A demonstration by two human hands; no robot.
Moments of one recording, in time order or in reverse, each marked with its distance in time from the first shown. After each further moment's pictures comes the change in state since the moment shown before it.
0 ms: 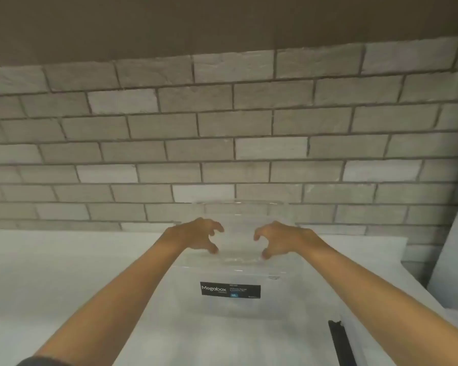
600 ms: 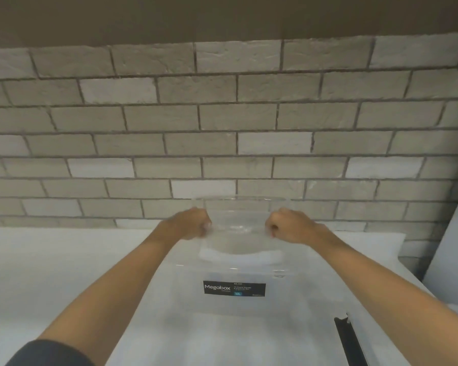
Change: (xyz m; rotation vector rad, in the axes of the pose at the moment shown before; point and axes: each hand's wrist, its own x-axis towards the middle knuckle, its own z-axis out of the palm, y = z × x) left_hand 0.021 -0.038 -0.009 0.220 0.137 0.077; right_hand -0.012 -0.003 -0.017 -0.129 0.200 -0.013
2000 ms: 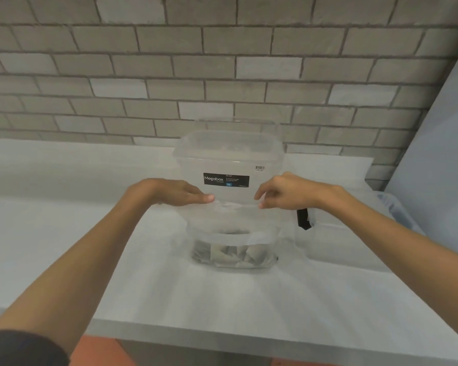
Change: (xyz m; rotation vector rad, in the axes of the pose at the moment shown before) left_hand -0.231 0.083 0.045 -0.398 -0.413 -0.240; right_hand -0.218 -0.062 0.022 0.230 -0.192 -0.139
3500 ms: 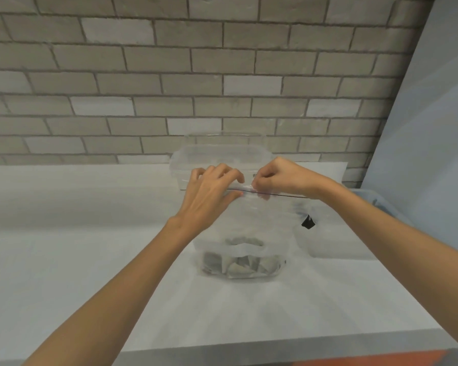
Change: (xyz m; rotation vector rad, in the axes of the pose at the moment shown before) left_hand -0.001 0.021 0.043 0.253 1.130 0.760; right_hand -0.003 -0.061 -0.009 0.366 0.293 0.088
